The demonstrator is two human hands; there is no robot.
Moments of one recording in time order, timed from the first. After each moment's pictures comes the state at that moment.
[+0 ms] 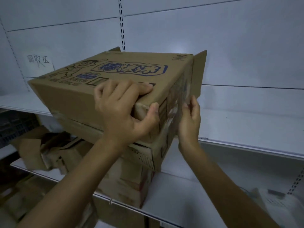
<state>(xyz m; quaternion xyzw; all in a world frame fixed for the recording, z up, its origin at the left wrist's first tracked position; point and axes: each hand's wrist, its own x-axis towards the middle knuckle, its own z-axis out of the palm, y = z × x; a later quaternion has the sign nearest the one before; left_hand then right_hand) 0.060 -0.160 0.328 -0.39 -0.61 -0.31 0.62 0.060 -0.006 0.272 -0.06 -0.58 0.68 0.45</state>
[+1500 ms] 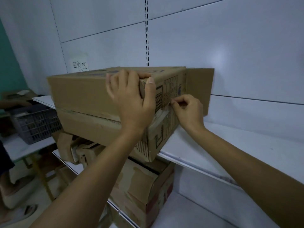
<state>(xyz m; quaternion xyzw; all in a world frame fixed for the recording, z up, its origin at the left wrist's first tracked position) -0.020 -0.088 0.338 -0.16 -0.69 -0.39 0.59 -0.065 0.058 0.301 0.08 -0.78 0.46 0.41</state>
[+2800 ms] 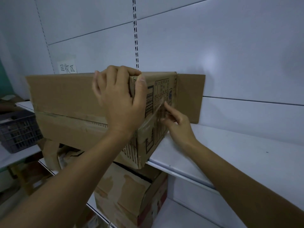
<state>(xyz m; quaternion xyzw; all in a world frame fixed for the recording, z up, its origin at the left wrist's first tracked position) -0.032 -0.075 0.342 -0.16 -0.71 -0.35 0.59 -0.071 0.070 0.266 0.14 -0.72 0.64 0.22</state>
